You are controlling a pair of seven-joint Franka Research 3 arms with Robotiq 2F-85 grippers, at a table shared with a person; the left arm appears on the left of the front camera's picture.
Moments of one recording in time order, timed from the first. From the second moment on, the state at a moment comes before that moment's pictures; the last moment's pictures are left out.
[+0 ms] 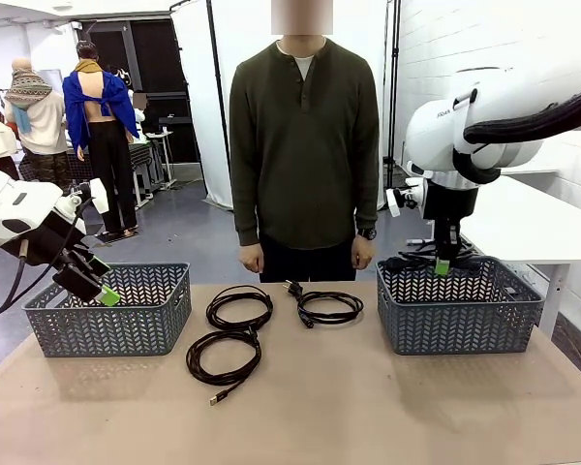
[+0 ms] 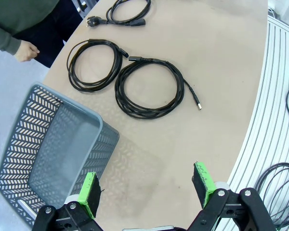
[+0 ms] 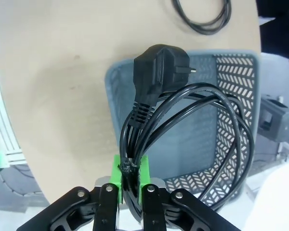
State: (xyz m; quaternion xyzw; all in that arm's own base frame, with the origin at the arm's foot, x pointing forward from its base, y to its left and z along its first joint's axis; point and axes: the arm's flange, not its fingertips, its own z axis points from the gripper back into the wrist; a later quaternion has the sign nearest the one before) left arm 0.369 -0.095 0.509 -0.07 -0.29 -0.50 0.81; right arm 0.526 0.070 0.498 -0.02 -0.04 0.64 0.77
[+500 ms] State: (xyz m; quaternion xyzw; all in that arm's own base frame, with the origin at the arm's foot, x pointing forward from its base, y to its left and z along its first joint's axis) left arm 0.369 -0.095 0.509 -0.07 -0.29 -0.50 0.81; right arm 0.535 0.045 0.479 -0.03 -0.05 0.63 0.77
